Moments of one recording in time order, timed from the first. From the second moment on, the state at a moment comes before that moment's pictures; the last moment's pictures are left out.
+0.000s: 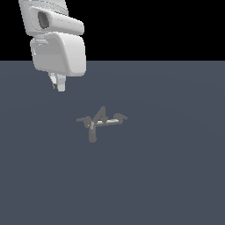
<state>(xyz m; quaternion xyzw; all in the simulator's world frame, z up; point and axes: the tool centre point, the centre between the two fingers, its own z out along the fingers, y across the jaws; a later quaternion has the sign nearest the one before) -0.102 0.142 0.226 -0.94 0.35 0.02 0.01</state>
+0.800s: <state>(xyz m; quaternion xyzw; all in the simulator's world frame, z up) -0.023 0.154 0.137 -0.88 0.47 0.01 0.00</state>
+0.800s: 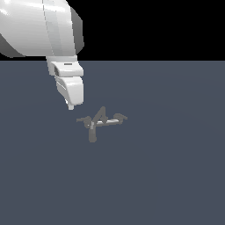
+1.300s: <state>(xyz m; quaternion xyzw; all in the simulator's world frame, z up) 0.025 0.149 0.085 -0.85 0.53 0.00 0.00</state>
